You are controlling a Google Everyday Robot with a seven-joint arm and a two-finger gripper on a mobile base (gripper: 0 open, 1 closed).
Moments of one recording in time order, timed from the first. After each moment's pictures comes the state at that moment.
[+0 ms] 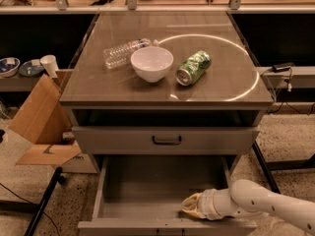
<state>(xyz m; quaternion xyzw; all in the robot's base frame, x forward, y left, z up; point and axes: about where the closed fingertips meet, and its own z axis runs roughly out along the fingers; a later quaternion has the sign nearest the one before) 0.424 -0.120 0.385 -0.53 0.76 0.24 0.28</state>
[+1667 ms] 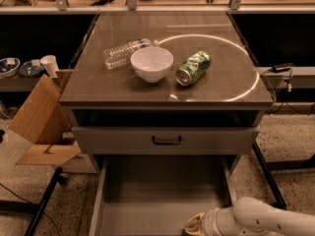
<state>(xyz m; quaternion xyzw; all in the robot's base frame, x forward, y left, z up) 0.357 -0.124 0.369 -0.53 0.77 0.25 0.24</state>
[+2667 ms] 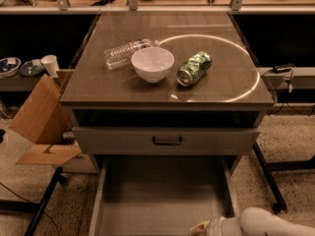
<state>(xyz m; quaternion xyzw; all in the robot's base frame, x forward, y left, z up) 0.322 -0.134 0.372 -0.53 0.77 0.25 0.24</state>
